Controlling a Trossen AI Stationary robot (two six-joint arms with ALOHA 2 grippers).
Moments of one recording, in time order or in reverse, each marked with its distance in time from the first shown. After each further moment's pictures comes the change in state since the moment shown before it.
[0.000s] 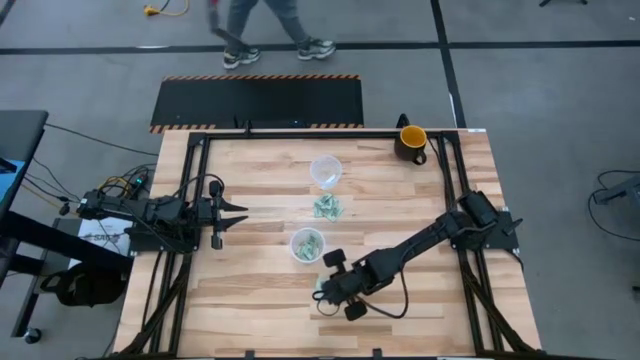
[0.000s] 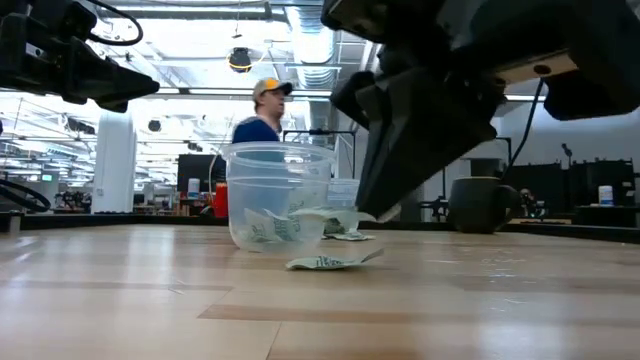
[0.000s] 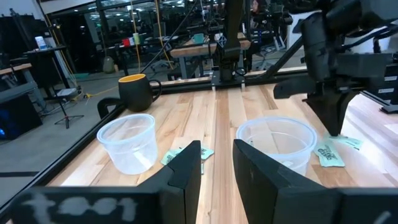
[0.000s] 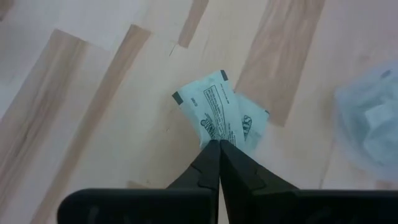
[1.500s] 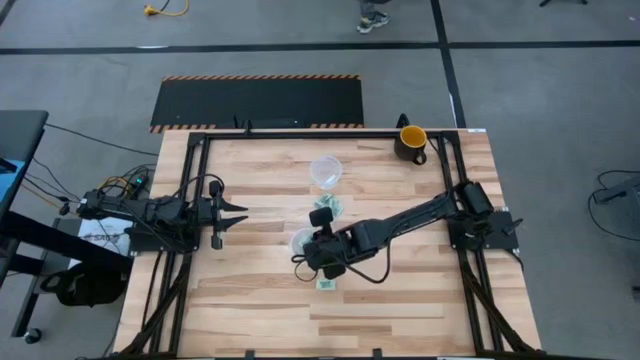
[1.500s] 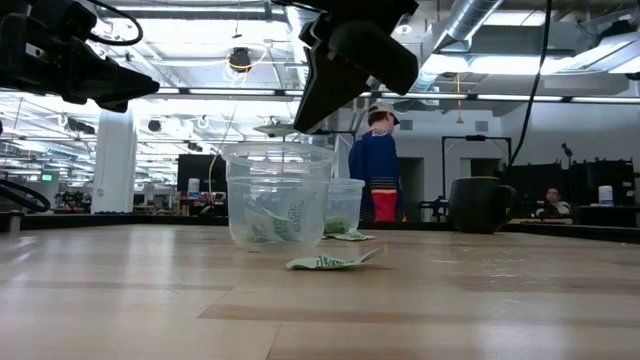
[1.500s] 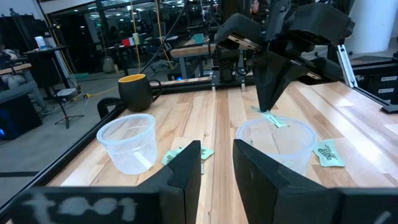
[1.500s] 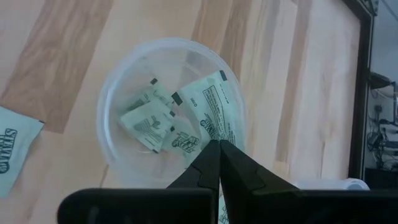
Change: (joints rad) left arm 0.000 0.000 0.000 0.000 0.000 0.000; right arm -0.162 -0.003 0.252 -0.250 0.326 -0.209
